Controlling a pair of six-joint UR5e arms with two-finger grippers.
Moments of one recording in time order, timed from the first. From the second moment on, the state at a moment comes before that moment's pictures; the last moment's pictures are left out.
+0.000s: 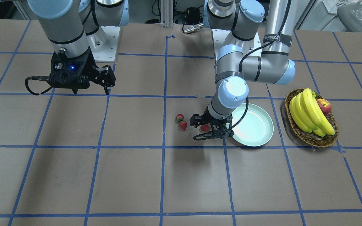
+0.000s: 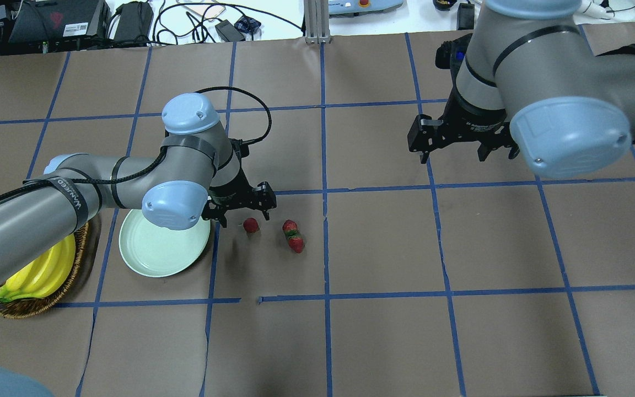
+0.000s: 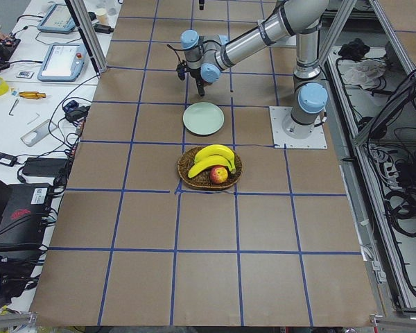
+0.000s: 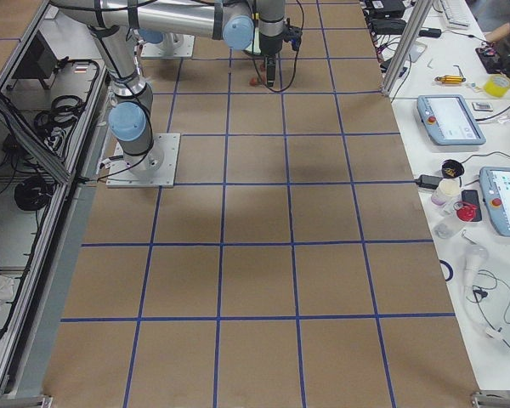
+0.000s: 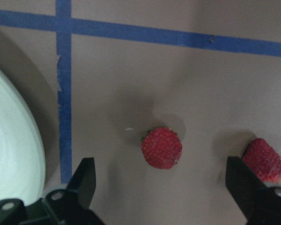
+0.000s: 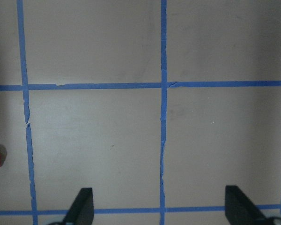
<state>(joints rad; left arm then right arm) -1.68 -1.91 -1.95 -1.01 1.49 -0.23 1.63 -1.58 1.74 -1.74 -1.59 0.05</state>
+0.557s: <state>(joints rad) -1.68 -1.95 -1.95 -0.99 1.48 -0.23 1.52 -1.59 1.63 -1.56 -1.52 0.01</state>
